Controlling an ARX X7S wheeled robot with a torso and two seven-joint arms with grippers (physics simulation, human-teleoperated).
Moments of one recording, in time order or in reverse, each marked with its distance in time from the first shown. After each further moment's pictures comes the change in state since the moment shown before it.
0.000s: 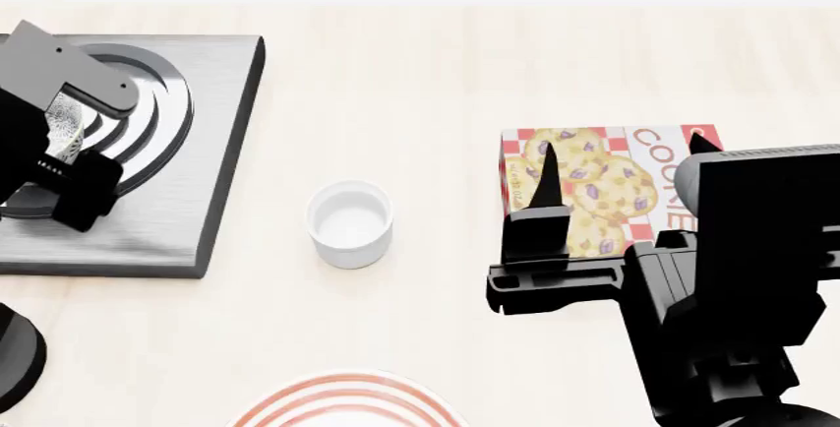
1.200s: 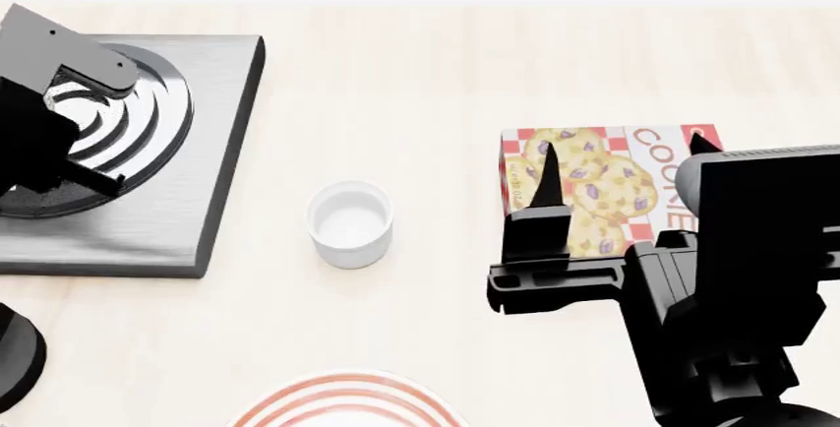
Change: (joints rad) left arm -0.016 0.020 -0.041 -0.055 -0.029 0.060 -0.032; right arm -0.004 0.015 -0.013 0.011 0.016 -0.027 0.015
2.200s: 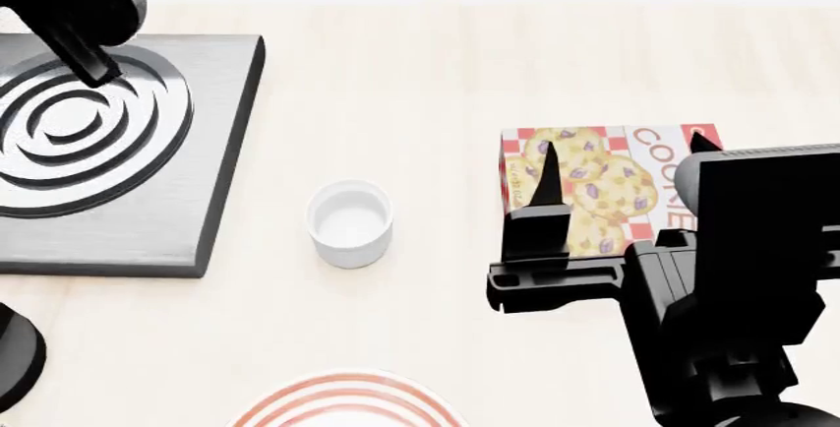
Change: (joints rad) left arm -0.129 -0.334 0.184 0.892 0.073 0.146 0.248; right arm 0.003 0.011 -0.013 0.004 0.014 -0.014 0.019
